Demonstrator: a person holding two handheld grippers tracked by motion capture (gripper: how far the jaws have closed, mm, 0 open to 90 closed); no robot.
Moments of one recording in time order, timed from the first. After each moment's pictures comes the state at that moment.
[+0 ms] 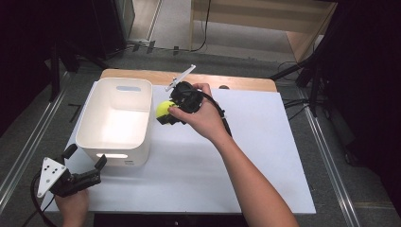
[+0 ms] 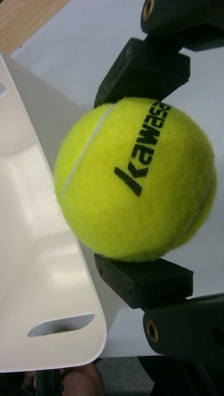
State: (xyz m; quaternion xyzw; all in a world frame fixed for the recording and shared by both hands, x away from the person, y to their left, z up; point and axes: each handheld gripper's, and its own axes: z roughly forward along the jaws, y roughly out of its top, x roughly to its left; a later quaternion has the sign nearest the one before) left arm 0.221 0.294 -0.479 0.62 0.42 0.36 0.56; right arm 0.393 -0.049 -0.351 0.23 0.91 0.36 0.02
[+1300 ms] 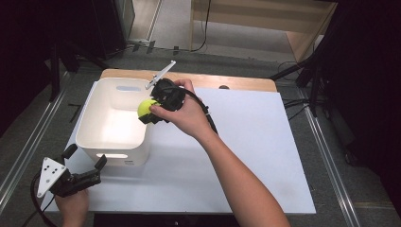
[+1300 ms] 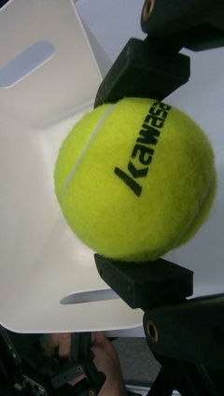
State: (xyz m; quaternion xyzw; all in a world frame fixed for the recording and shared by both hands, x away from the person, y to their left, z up) left arm 0.221 0.295 -0.479 0.62 0.42 0.35 0.56; right arm 0.392 -0.006 -0.337 0.19 0.91 0.36 0.01
